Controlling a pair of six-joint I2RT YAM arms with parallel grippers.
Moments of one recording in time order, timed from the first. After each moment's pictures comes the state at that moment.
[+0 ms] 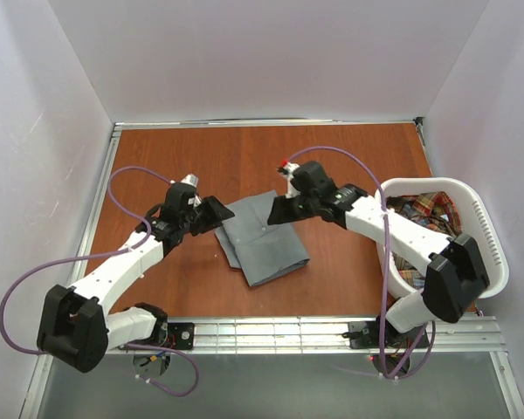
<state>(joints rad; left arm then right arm) -0.42 1.14 0.71 -0.27 0.20 -0.88 0.78 1.51 1.23 -0.55 -0.22 0.44</state>
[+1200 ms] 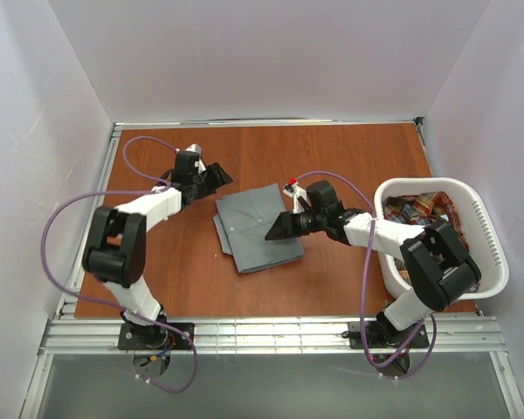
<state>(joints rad) -0.26 1.77 1.06 -0.02 0.19 -0.67 0.62 1.55 0.76 0.05 -0.69 0.55</state>
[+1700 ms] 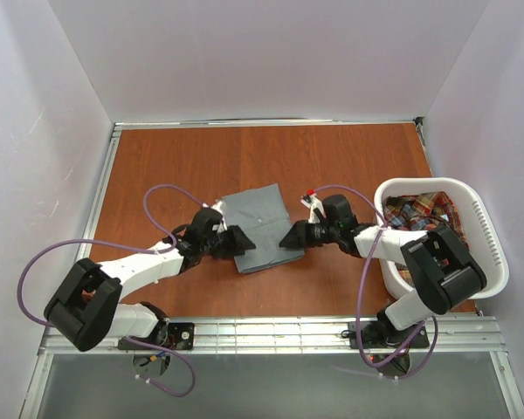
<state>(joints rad) -0.63 1.27 0.57 0.00 0.26 -0.90 0.56 1.51 0.62 0.20 -0.67 0.61</state>
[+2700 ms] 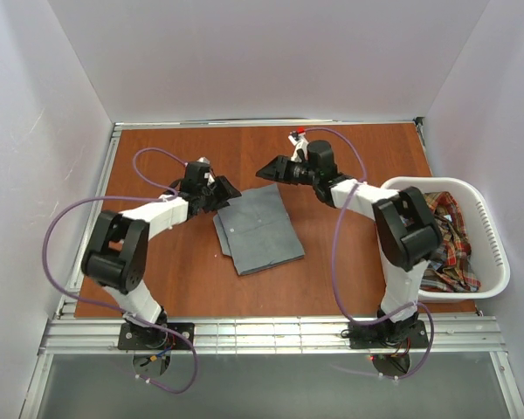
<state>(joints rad) -0.36 1.61 0.94 -0.04 0.21 -0.84 0.49 1.83 1.15 0.35 -0.61 0.74</state>
